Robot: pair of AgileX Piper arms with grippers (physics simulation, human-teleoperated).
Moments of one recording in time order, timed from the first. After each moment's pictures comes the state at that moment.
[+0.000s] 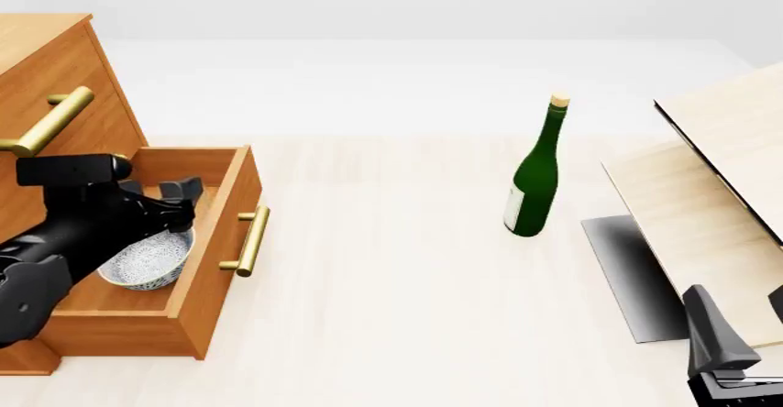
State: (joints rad) left arm -0.10 1.14 -0.50 -0.20 -0.11; right arm 0.00 0.01 0.00 -0.01 0.00
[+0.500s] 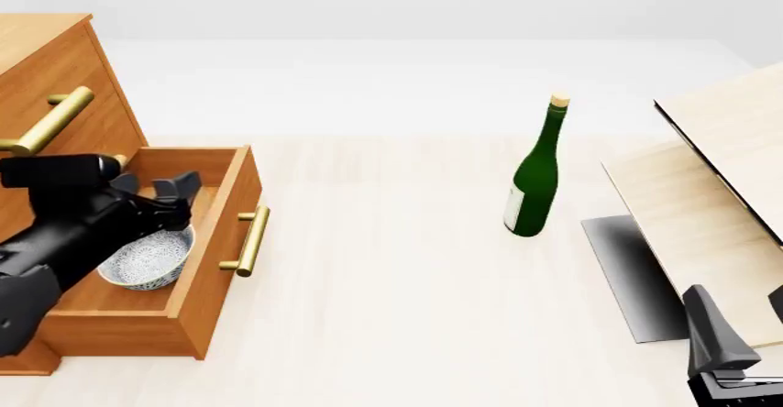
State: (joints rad) left arm -0.12 1.07 -0.48 -0.21 -0.12; right arm 0.00 0.01 0.00 -0.01 0.00
